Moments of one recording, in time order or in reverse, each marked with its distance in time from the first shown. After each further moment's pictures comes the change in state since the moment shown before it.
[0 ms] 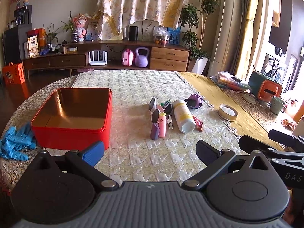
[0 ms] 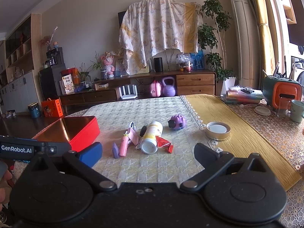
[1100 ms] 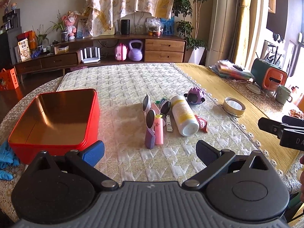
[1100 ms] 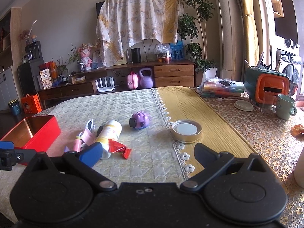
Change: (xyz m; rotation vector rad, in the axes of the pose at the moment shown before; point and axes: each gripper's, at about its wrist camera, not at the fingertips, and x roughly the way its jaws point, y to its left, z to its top) left arm 0.071 -0.015 0.017 0.073 0.051 -0.001; right arm 0.054 -0.077 0.016 0.009 0.073 -0.118
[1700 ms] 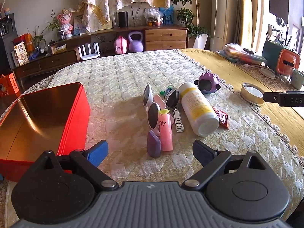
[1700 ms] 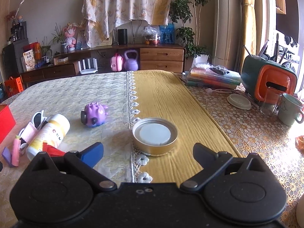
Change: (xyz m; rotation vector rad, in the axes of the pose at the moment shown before) left arm 0.079 -0.005 -0.001 0.067 0.047 0.042; right arm 0.112 -0.060 0.017 -0.039 0.117 -0.077
